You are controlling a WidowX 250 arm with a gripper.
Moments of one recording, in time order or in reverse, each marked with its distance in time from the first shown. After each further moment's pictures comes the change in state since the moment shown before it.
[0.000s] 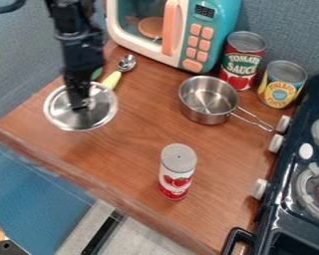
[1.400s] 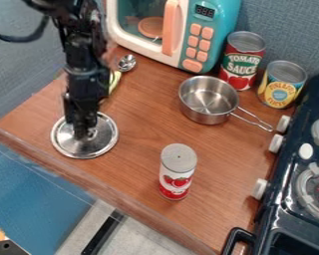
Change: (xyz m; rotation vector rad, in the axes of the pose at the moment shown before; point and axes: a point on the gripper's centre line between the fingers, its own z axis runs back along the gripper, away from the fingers) arm 0.002 -0.014 -0.031 0.020 0.083 0.009
